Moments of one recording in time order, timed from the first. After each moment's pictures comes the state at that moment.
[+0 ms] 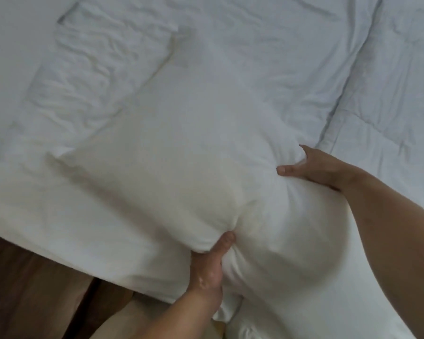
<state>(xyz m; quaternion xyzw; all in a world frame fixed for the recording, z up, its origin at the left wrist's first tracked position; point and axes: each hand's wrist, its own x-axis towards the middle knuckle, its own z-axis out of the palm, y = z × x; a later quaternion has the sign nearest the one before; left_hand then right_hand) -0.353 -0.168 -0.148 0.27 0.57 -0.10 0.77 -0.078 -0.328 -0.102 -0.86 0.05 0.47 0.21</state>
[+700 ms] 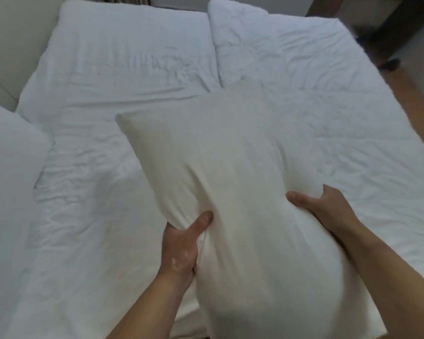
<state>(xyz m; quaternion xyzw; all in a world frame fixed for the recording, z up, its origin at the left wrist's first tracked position) -0.283 -0.124 0.065 0.53 0.28 -0.20 0.77 -0.288 -0.409 0.122 -0.81 0.32 0.08 0.49</state>
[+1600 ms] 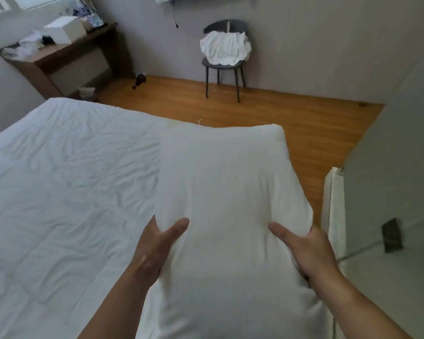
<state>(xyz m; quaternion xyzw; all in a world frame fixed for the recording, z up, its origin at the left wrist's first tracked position) -0.545 -0.554 0.159 0.68 -0.30 -0.45 0.49 -0.835 -0.627 0.148 -0.44 0.62 -0.36 0.54</state>
